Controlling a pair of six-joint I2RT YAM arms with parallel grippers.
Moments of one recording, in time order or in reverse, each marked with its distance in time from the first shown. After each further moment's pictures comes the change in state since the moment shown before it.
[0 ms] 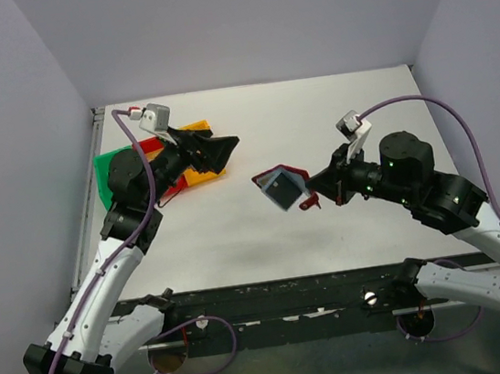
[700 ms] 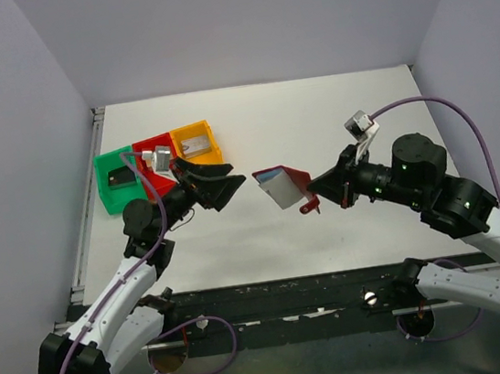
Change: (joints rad) left arm 0.008 -0.077 -0.495 0.584 0.108 -0.339; right arm 0.000 -0.041 0.002 0.013 -0.033 0.057
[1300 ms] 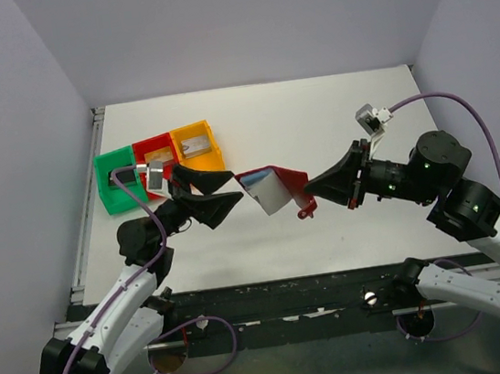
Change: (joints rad) left arm 0.000 -0.060 -0.107 0.267 0.091 -0.040; right arm -0.047 -0.039 0.000 0.168 -0.254 0.129
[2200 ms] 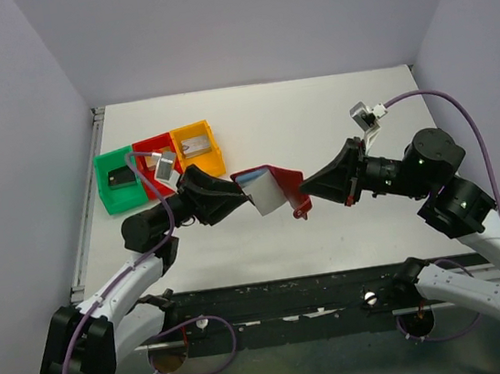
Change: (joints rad) left arm 0.000 0.180 0.031 0.285 0.205 -0.277; right arm -0.054 0.016 -0.042 0.126 -0.130 0.097
